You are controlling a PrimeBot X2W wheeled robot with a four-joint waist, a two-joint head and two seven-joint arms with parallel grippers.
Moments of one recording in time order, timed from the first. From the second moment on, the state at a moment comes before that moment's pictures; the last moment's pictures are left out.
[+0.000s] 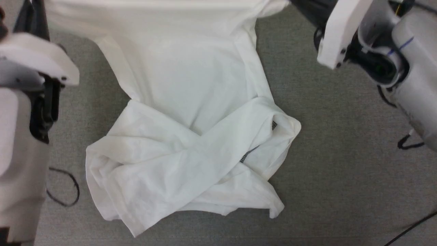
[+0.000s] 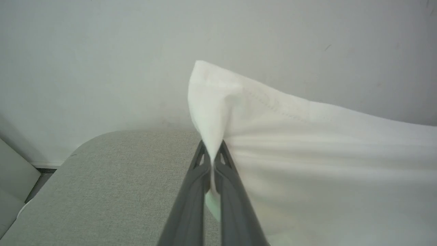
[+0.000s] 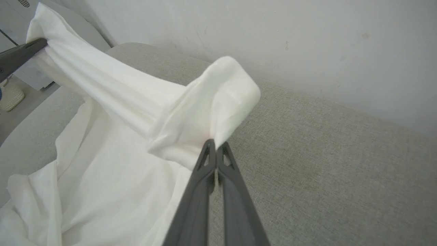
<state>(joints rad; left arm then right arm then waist) -0.77 0.48 -0.20 0.29 -0.48 0.19 0.04 -1.23 -0.43 0.90 0.55 1.07 0.13 0.21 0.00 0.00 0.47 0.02</state>
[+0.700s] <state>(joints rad) 0.02 0.49 -0.13 -0.10 -0.61 0.35 0.12 -0.69 -0.61 1.01 0.20 1.15 0.13 0.22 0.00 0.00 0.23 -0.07</state>
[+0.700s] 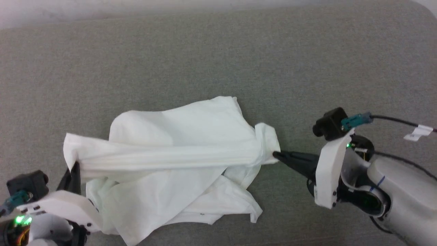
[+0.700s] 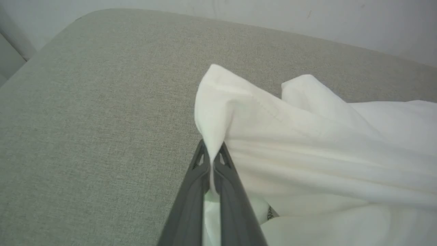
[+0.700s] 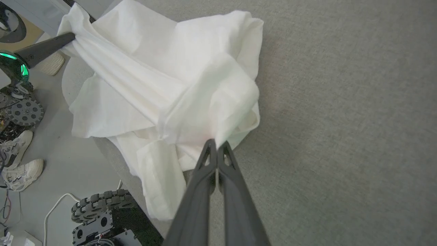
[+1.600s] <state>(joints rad) 0.21 0.46 -0.12 -0.07 -0.55 0.42 -0.05 -0.11 -0.32 0.45 0.03 0.56 0.13 0.37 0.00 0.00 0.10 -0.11</state>
